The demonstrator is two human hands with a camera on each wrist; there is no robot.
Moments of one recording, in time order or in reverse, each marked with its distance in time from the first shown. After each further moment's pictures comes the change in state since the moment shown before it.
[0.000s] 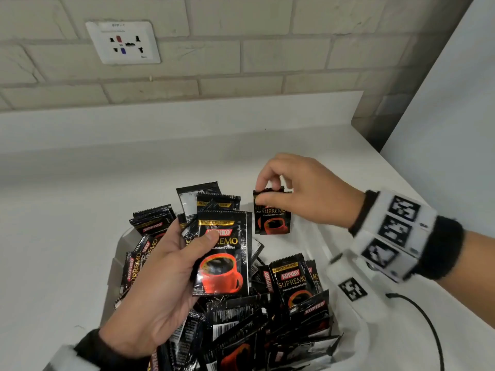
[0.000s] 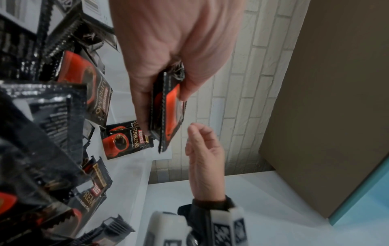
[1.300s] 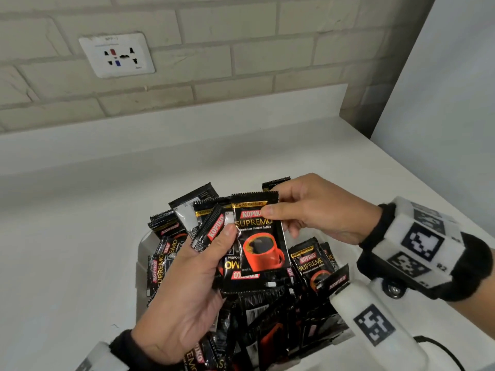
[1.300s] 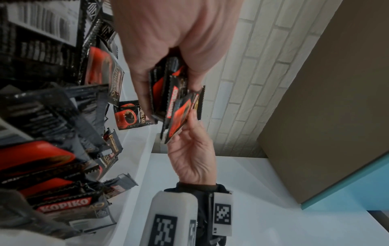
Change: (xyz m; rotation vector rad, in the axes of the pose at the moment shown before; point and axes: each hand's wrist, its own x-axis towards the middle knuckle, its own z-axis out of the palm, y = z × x) left_hand -0.011 0.006 -0.017 -0.027 -0.131 -0.128; right_hand -0.028 -0.042 0.028 0.659 -0.118 0.416
